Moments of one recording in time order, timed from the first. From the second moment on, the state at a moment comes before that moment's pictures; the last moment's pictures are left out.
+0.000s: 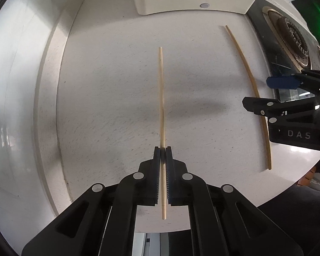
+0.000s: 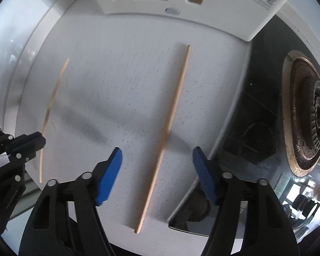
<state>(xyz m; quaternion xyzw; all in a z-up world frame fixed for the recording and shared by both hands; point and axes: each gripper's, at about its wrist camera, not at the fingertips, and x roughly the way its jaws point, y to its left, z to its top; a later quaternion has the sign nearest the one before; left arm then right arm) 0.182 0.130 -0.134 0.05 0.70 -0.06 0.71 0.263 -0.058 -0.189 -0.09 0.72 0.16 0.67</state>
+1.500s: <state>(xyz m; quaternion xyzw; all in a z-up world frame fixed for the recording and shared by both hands) 0.183 0.168 -0.020 -0.08 0.56 0.02 0.83 0.280 -0.085 -0.069 -0.08 0.53 0.31 0.78</state>
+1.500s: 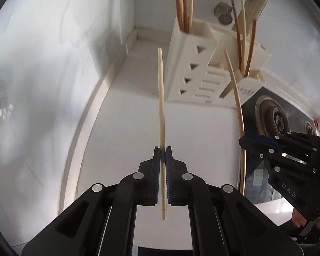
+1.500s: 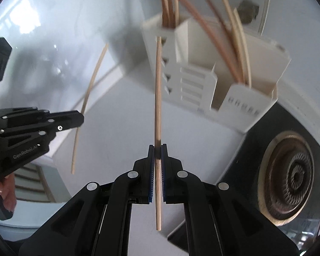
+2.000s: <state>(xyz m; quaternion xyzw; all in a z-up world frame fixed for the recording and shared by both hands) 0.217 0.136 0.037 -0.05 0.44 0.02 0.90 0.296 -0.102 -0.039 -0.01 0.41 0.32 0.85</state>
